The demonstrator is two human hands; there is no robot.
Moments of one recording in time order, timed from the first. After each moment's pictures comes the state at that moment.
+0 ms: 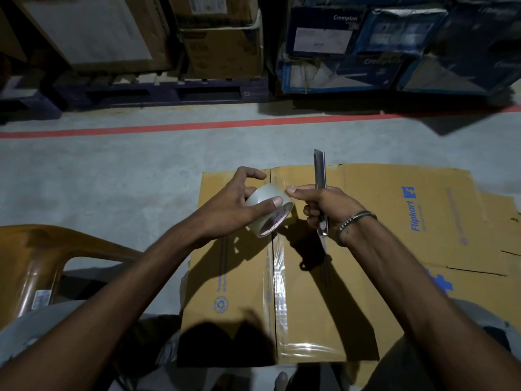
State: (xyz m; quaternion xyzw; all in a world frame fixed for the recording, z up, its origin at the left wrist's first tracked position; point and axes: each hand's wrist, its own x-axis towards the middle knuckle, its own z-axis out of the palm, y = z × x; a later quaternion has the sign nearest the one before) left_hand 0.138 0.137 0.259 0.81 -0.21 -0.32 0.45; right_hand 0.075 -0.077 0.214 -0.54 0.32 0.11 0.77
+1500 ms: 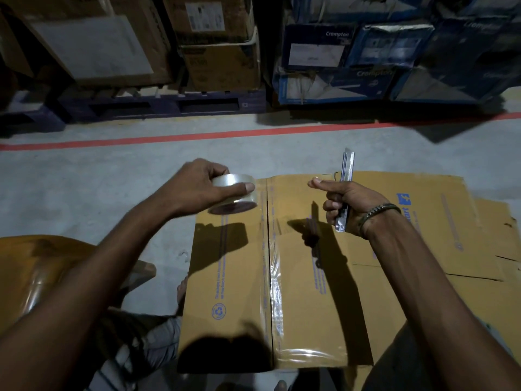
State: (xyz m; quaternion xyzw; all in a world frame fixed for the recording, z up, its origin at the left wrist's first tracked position) left_hand 0.184 0.158 0.301 0.87 -0.26 -0.21 0.35; right_hand 0.075 -0.132 0.231 -0.48 0.33 0.11 0.80
